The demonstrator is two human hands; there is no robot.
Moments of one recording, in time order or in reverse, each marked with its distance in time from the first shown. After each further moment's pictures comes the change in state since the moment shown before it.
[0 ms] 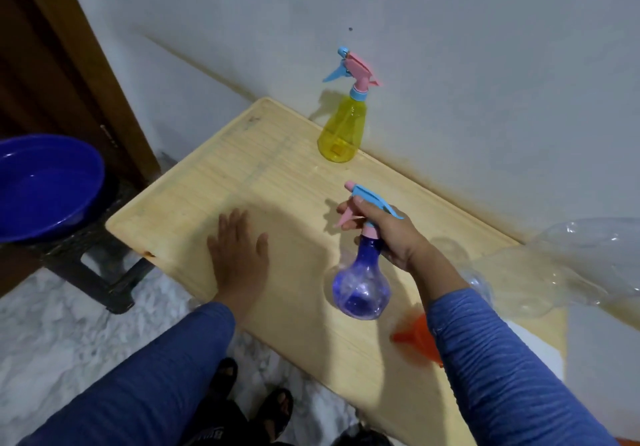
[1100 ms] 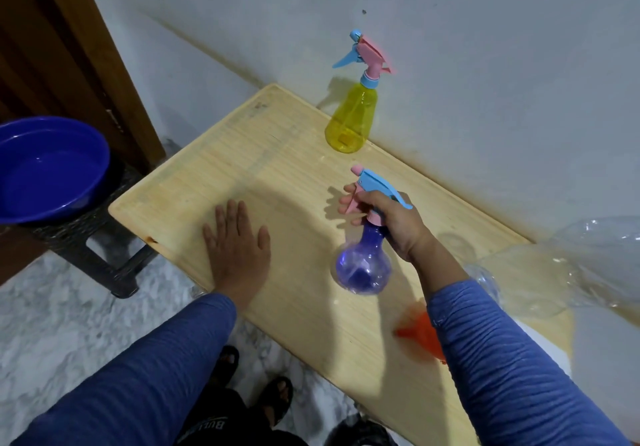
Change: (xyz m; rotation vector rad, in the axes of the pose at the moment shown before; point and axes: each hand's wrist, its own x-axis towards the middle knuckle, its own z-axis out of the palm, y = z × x) left_hand -0.003 -0.008 0.004 0.197 -0.032 -0.038; right_hand 0.005 0.000 0.001 -0.090 0.018 -0.081
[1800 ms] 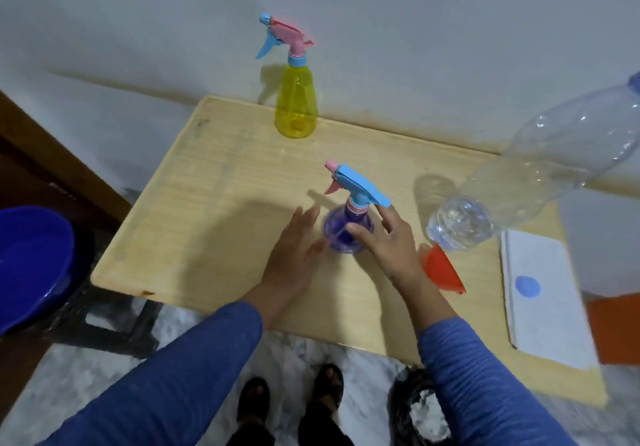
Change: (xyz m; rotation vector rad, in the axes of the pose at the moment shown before) left_hand -0.016 0.047 -0.012 -0.501 -0.396 0.660; right_hand -0.060 0.080 0.022 -0.197 0.576 -0.191
